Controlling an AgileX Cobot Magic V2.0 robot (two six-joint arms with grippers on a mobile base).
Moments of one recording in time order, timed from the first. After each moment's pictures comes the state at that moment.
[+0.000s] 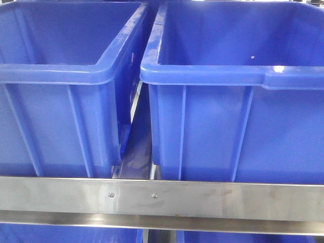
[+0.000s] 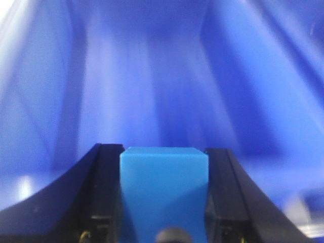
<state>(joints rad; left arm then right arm) -0.33 0.50 -0.58 0.15 0.47 -0.23 -0.02 0.52 -0.57 0.06 0.37 0.15</state>
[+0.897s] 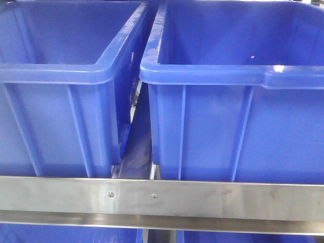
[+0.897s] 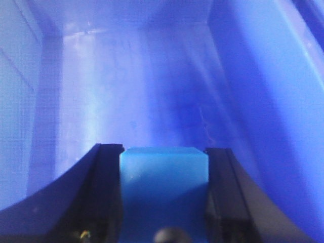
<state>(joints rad) -0.33 1.18 -0.95 0.19 0.36 -0.23 0.06 0.99 -0.77 0.06 0.29 0.15</state>
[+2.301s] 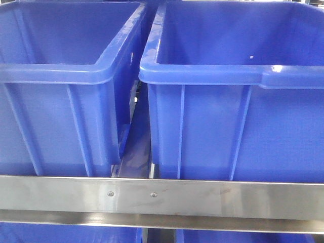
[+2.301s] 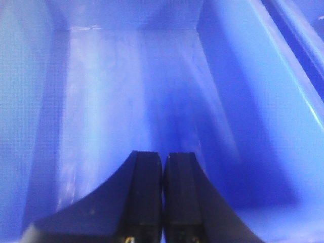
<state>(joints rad) -0.33 0.68 -0.60 0.13 0.36 -0.23 0.06 0.57 -0.61 0.08 0.47 0.15</state>
